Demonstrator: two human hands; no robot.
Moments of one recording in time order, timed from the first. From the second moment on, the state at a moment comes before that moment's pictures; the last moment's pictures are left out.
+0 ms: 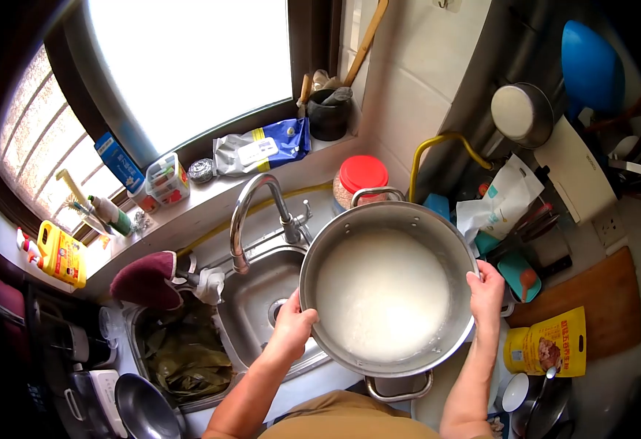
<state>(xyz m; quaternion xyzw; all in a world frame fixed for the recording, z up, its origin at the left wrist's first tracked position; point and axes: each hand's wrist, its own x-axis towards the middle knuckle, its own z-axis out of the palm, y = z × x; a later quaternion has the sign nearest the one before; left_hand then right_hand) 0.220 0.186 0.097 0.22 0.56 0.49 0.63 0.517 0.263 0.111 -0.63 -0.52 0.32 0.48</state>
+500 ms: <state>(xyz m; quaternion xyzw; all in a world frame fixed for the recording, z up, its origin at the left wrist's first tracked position) 0.234 0.191 0.058 0.18 0.49 0.50 0.69 0.519 0.244 0.160 -0.65 -0.55 0.25 0.45</state>
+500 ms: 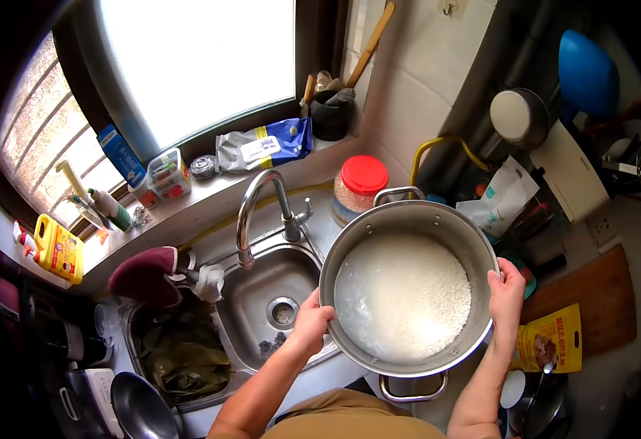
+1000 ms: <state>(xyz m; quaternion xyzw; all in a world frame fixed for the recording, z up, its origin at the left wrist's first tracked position) 0.223 0.193 0.052 0.16 0.47 0.47 0.73 0.499 0.253 0.169 -0.66 -0.59 0.18 0.42</state>
